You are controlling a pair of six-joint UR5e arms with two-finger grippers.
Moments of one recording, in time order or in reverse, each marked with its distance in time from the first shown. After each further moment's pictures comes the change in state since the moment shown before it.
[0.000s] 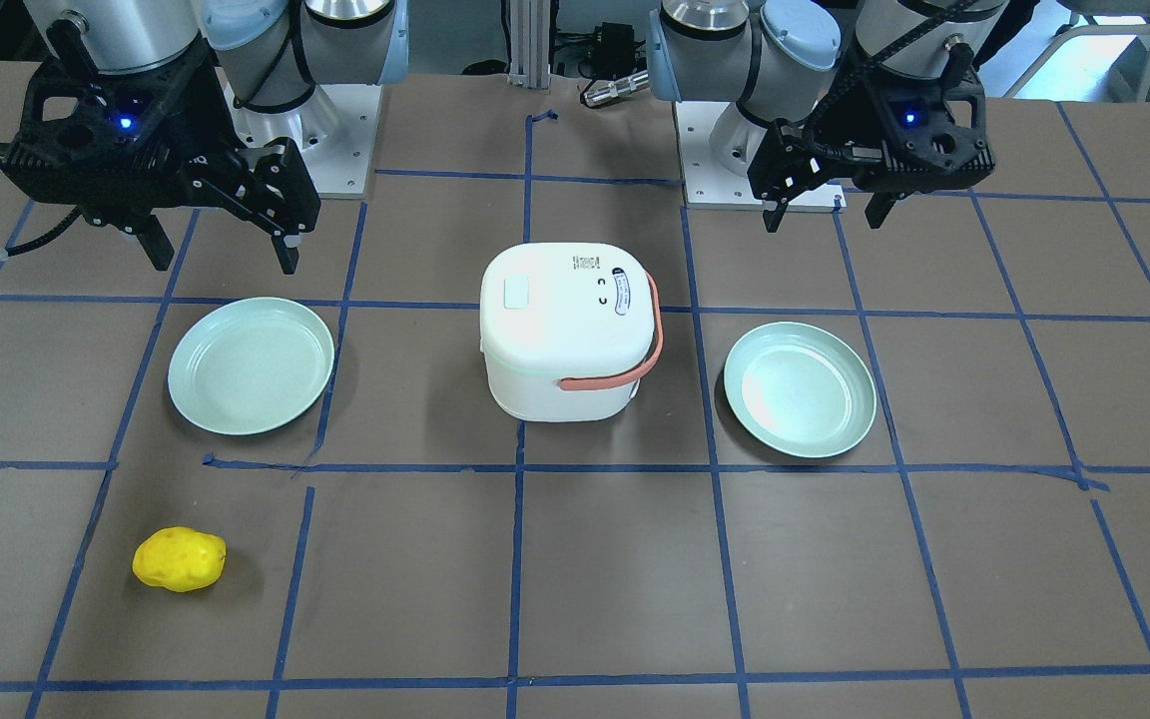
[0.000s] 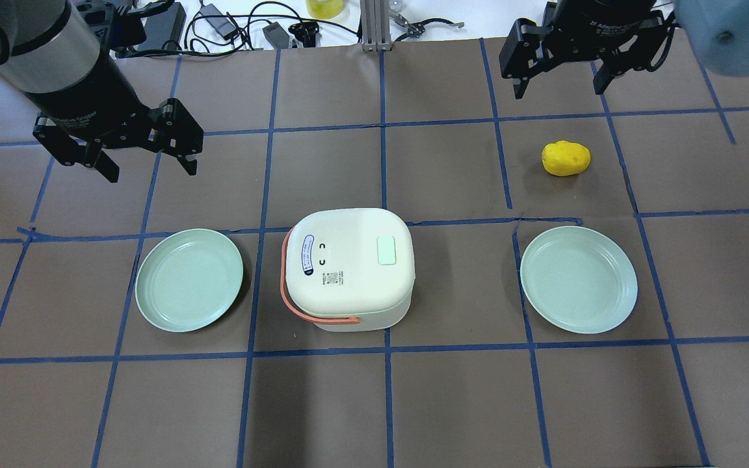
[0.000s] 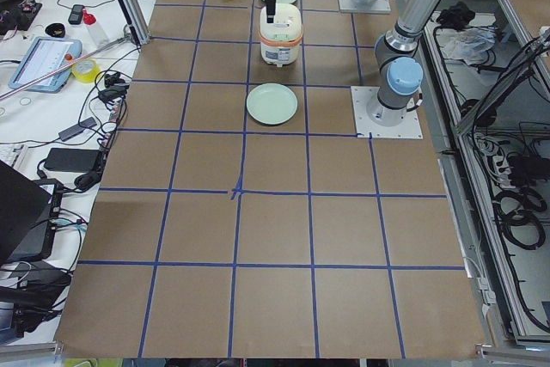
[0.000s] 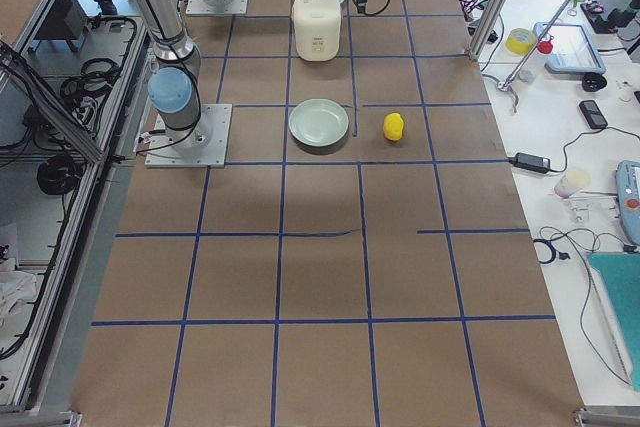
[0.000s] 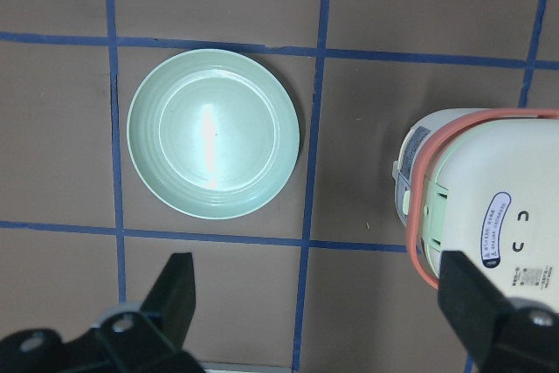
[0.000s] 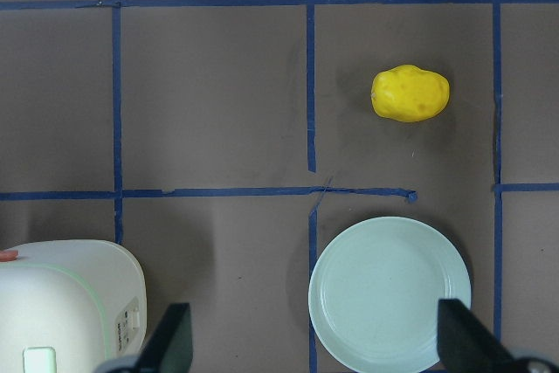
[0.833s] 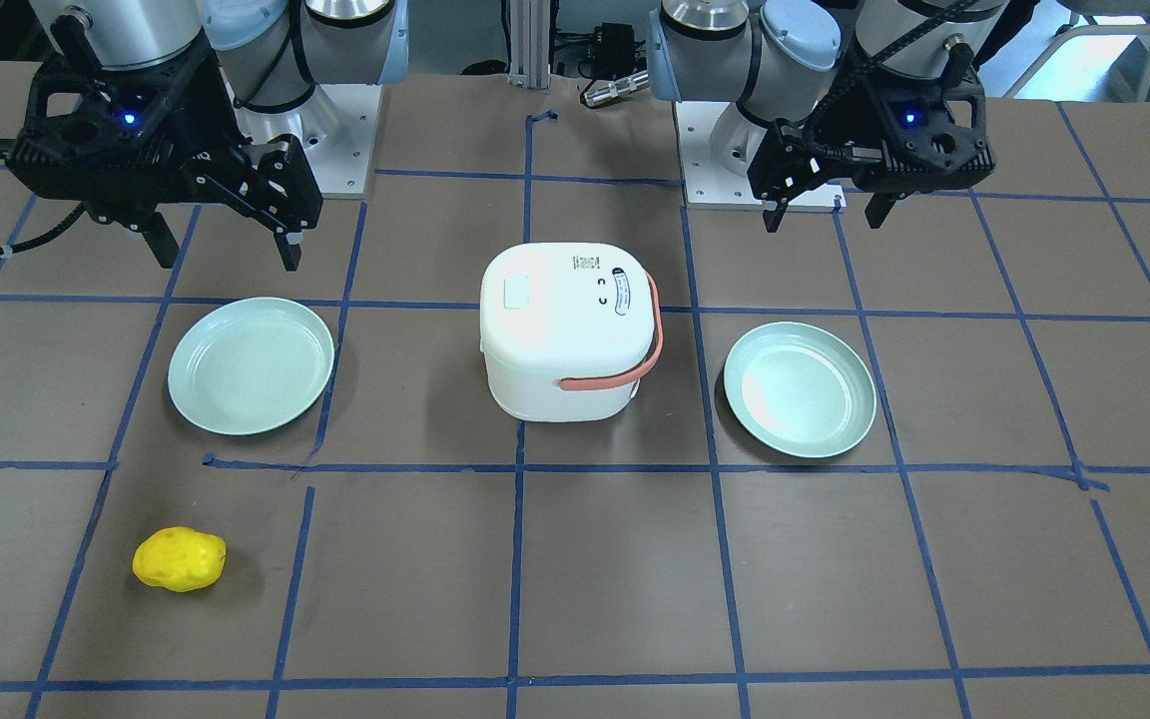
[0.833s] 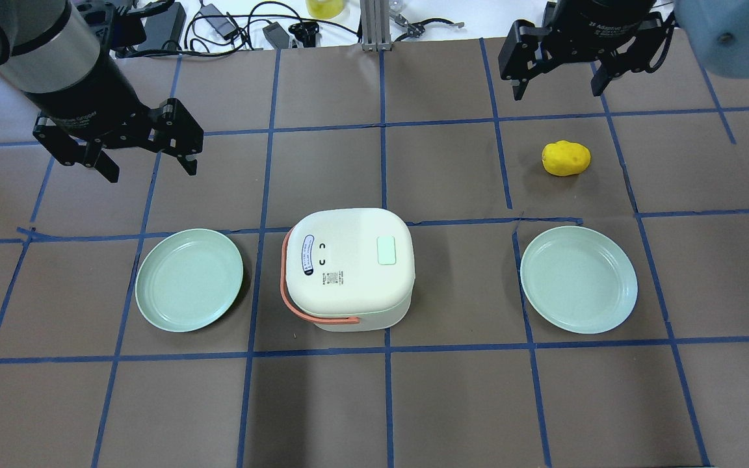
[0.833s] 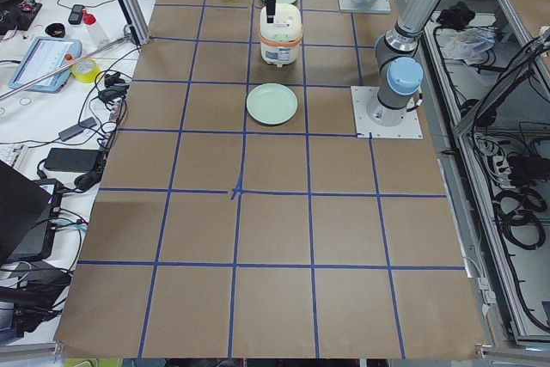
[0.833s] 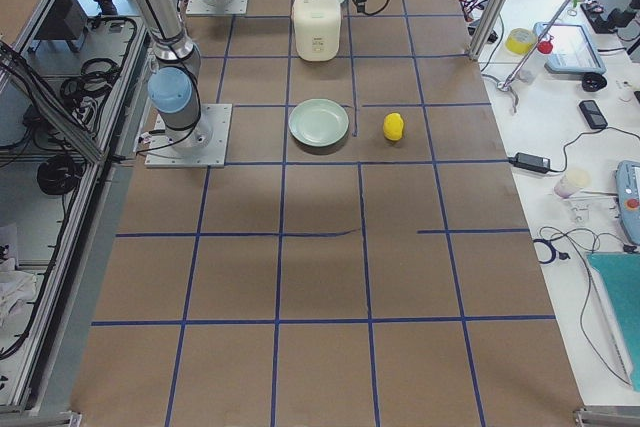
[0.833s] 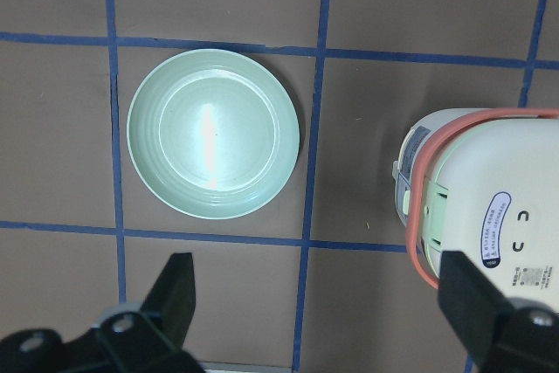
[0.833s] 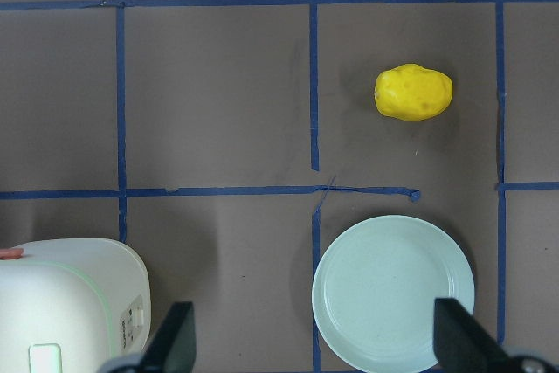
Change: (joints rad) left arm 0.000 0.000 0.000 0.000 0.000 0.000; right arm 0.003 -0.006 0.003 0.006 0.005 0.001
